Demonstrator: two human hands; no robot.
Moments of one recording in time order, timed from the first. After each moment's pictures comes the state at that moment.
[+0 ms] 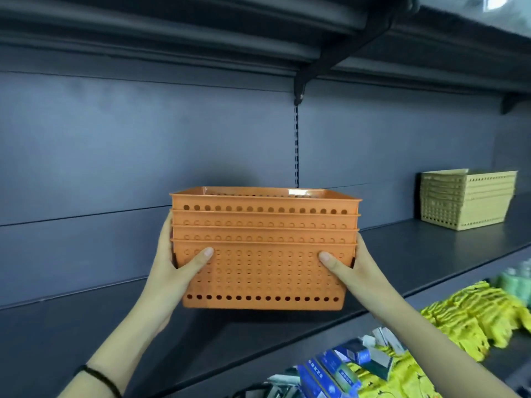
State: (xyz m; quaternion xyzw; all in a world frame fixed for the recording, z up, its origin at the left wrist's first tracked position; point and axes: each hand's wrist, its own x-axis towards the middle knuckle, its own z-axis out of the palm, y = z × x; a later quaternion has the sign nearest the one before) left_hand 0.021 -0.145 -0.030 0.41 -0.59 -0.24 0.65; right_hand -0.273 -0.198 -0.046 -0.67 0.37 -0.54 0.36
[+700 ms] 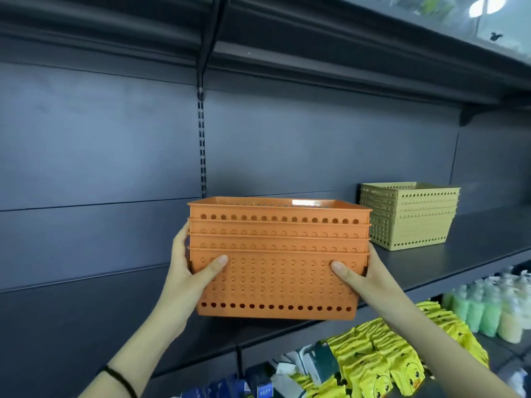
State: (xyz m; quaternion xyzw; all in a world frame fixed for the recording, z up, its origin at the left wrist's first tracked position) left_hand -0.267 -0.276 -0.046 0.42 -0.55 -0.29 0.67; right_hand -0.566 -0.321 -0.045 -0.66 0.39 -0.53 0.36
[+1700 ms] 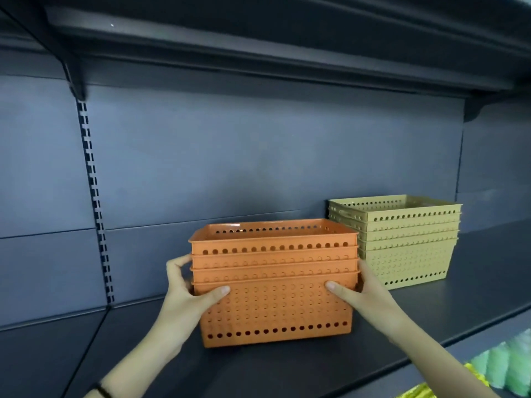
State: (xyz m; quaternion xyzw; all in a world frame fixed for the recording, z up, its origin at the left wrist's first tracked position) left_hand -0.439 -0.467 -0.047 0.53 -0.51 -0.27 0.62; right_hand -0.737 -0.553 -0.063 -0.68 0.43 -0.48 0.36
